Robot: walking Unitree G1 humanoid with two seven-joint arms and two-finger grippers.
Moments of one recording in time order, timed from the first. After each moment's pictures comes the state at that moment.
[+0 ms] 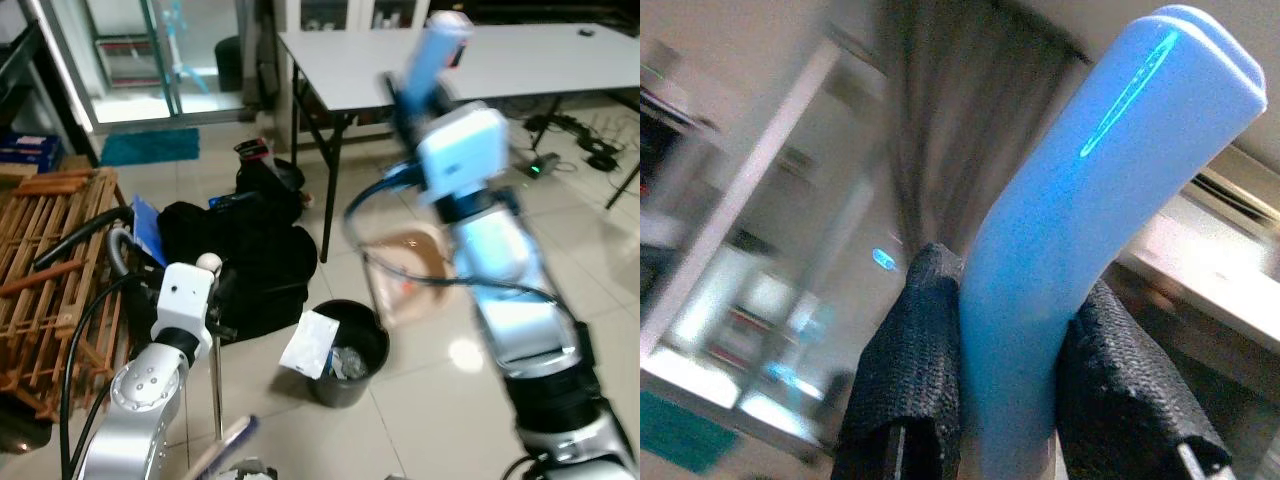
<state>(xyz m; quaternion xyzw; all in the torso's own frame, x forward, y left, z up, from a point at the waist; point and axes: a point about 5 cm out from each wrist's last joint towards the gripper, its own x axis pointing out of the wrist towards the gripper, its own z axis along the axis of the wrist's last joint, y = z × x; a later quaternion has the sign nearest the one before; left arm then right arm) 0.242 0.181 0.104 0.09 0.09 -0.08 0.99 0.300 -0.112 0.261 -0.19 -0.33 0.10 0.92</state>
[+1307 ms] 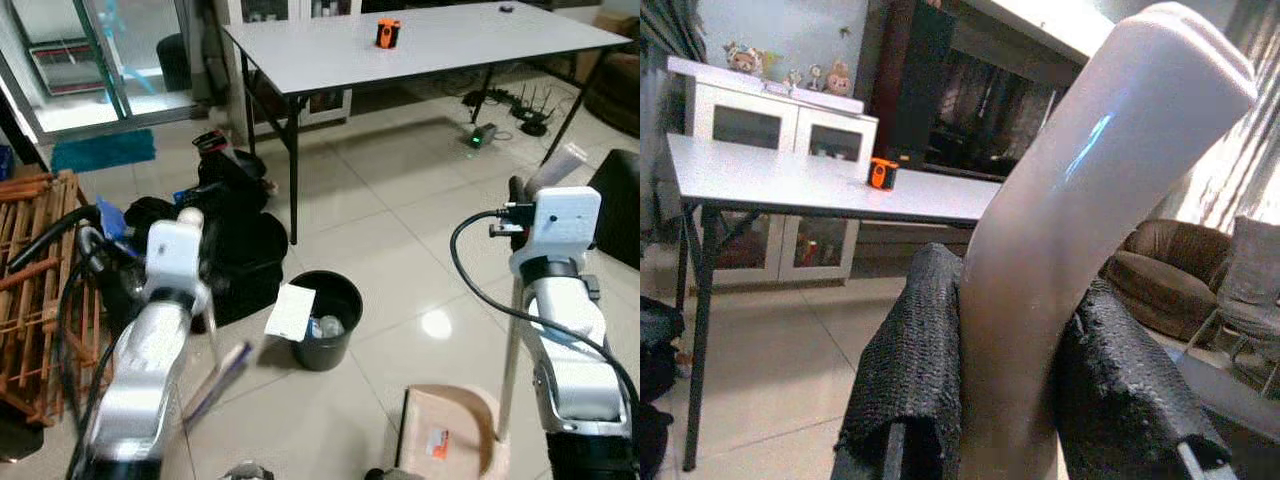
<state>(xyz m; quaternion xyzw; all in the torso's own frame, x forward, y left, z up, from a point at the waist) 0.283 0.184 0.139 0.09 -0.01 0.00 1.00 0.286 -0.198 0.177 -0.12 -0.10 -0.09 0.98</state>
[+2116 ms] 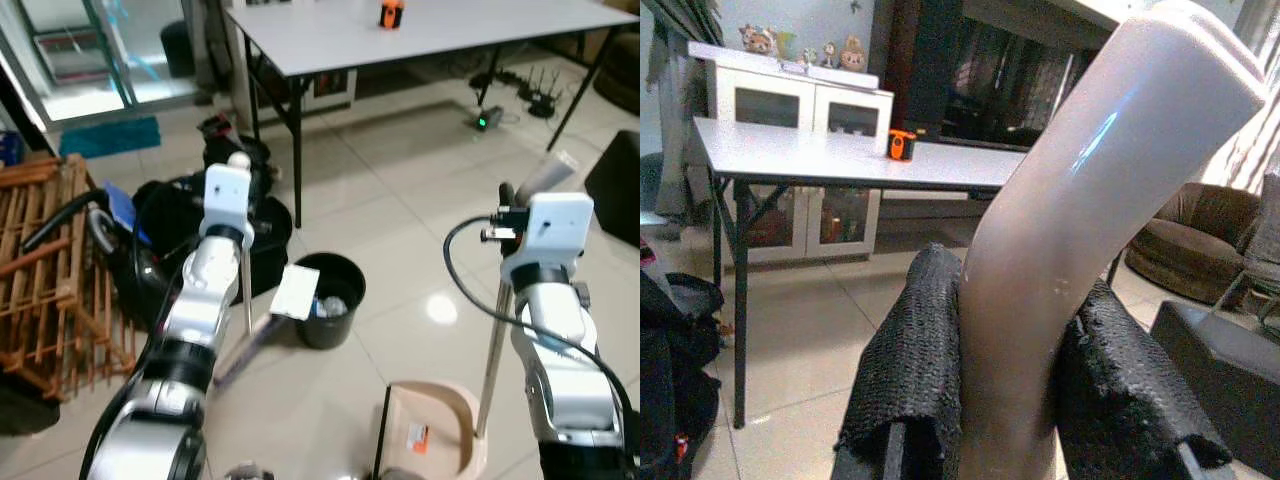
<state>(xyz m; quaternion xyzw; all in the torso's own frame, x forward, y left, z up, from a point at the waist) 0.363 0.147 0.149 0.09 -0.06 -0.03 0.99 0.281 -0.191 0.172 -0.10 -0.09 -0.08 0.99</state>
